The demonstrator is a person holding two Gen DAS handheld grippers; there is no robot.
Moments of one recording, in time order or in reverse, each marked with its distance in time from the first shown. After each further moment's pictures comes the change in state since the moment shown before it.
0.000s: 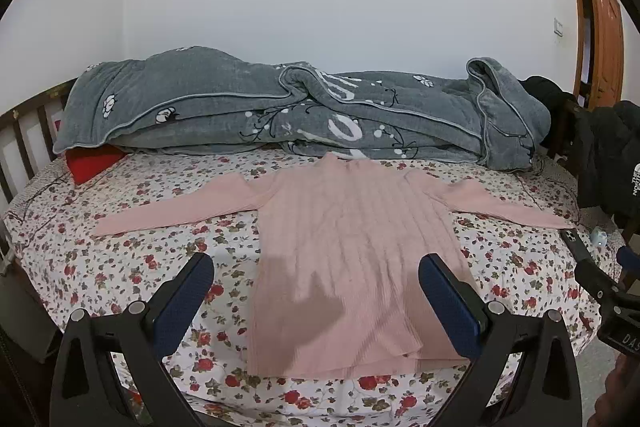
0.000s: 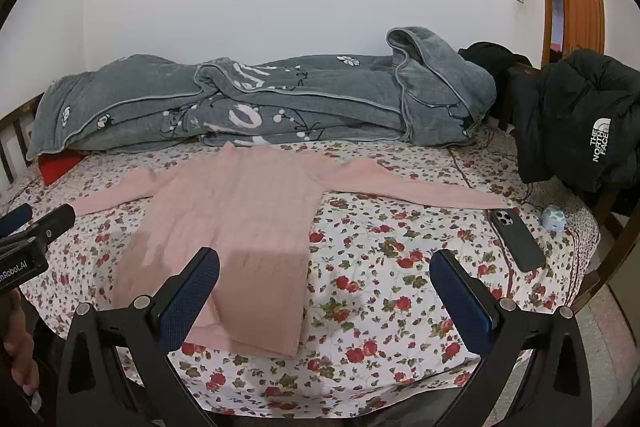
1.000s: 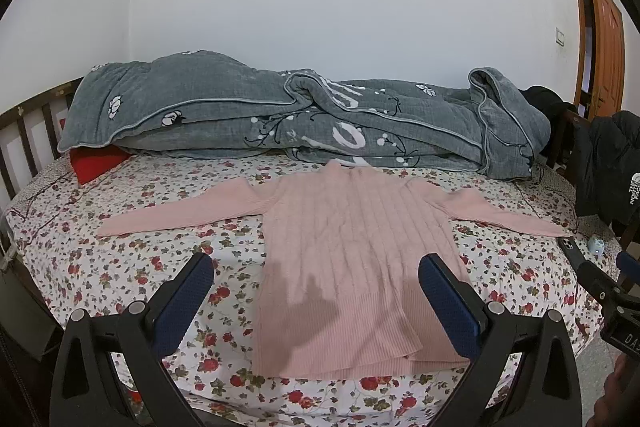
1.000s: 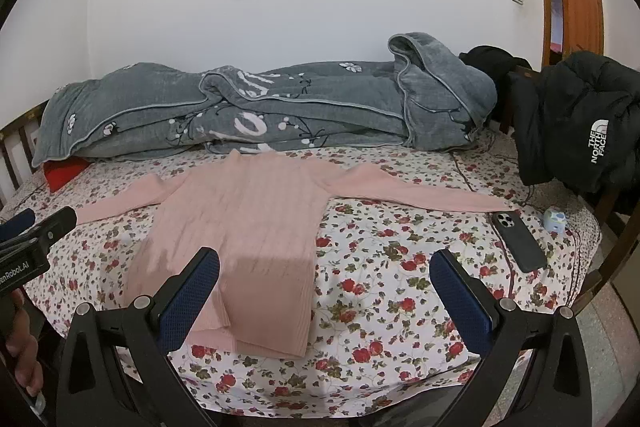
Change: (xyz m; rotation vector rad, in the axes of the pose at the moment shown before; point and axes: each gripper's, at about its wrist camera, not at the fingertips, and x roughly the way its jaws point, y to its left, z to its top) left arm -0.009 0.004 0.004 -0.017 -0.015 0.000; right arm -0.013 0.004 0.006 0.013 -0.017 0.009
